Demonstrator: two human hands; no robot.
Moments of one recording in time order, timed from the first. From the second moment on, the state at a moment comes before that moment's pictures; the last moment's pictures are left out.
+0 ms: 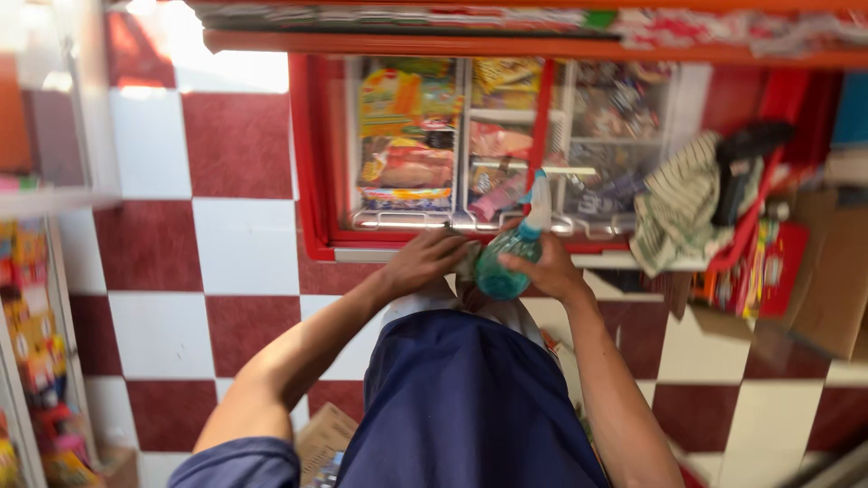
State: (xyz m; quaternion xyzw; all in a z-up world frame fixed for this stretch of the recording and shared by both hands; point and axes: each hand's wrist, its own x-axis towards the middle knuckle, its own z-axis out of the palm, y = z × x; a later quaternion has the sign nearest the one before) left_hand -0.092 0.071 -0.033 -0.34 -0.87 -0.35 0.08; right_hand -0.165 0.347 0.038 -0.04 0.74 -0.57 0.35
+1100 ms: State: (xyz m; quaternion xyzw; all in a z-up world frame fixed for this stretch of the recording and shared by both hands) left_hand -0.104 0.110 -0.014 -0.39 -0.85 -0.35 -0.03; right_hand -0.100 0.382 0.035 0.13 0.73 -0.66 0.15
